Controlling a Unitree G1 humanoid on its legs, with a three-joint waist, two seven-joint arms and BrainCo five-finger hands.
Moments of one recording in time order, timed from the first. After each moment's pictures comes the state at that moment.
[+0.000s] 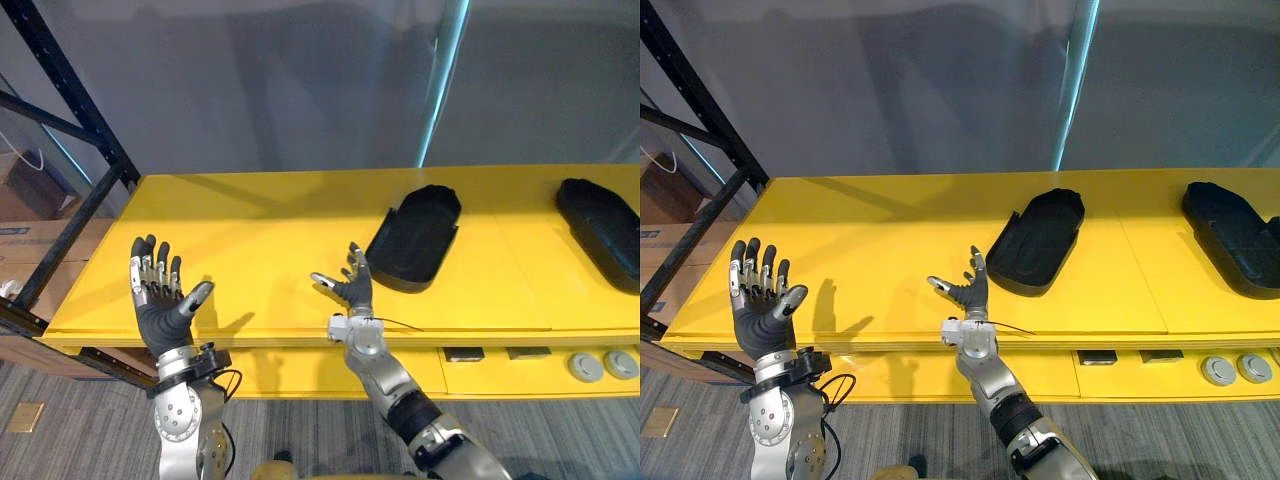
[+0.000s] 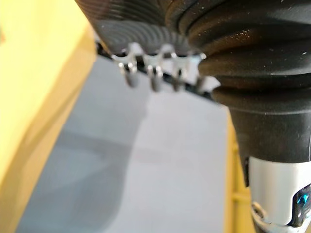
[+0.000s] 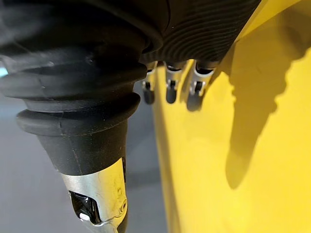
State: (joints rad) left arm 0.24 -0.01 0.05 -0.33 -0.35 -0.36 0.23; right arm -0.37 0.11 0.39 0.54 0.17 -0.20 -0.60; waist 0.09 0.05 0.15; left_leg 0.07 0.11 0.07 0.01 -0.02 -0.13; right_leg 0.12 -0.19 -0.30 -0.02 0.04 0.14
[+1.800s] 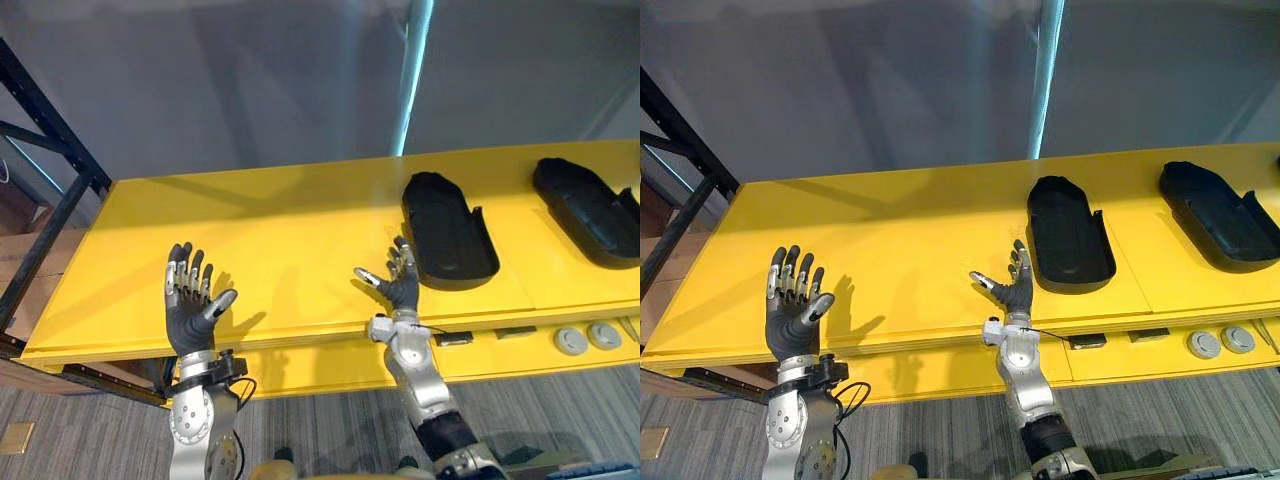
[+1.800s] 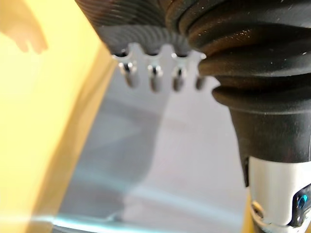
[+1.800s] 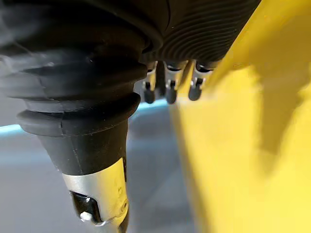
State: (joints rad) left arm 0.27 -0.01 -0.01 -0.32 -0.35 -0.32 0.17; right arm -0.09 0.01 0.25 0.03 0.13 -0.27 -0.28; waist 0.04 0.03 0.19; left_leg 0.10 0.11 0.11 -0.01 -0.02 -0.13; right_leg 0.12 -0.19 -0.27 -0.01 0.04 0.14
